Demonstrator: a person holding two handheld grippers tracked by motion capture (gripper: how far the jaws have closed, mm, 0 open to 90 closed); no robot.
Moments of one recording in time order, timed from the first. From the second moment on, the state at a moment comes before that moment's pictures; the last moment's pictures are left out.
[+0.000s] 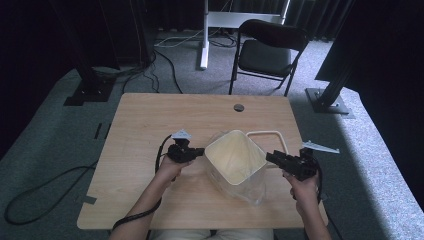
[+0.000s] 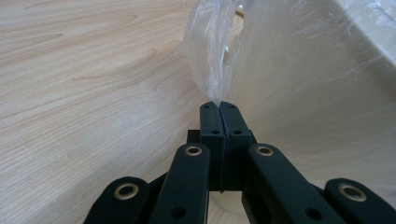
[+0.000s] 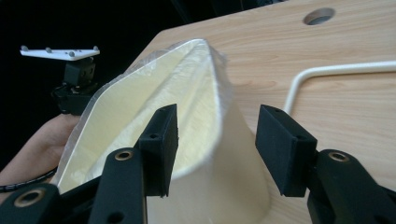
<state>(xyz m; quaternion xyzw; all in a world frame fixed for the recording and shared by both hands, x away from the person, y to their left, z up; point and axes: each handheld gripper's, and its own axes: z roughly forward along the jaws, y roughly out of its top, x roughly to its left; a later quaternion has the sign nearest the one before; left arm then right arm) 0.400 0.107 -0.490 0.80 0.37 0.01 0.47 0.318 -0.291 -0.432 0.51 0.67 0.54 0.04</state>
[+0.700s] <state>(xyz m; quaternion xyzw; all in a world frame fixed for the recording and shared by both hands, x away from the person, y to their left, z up) 0.400 0.105 -0.494 0.81 0.37 0.02 0.47 0.332 -0.287 -0.426 0.50 0.70 0.49 0.08</state>
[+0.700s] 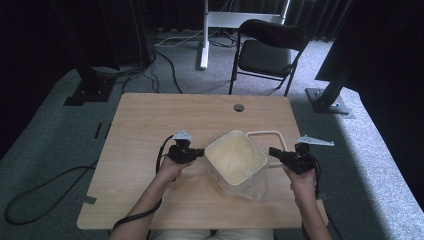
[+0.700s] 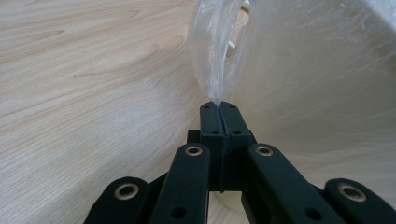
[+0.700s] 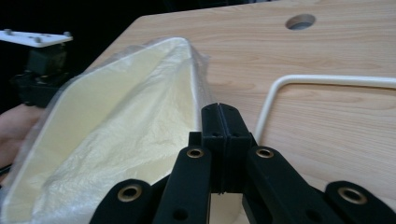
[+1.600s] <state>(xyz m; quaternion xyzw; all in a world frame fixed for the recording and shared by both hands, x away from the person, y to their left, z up) 0.413 0.117 -0.521 0.82 0.41 0.07 0.39 0.378 -0.277 -0.520 0.57 0.72 0.41 0.02</state>
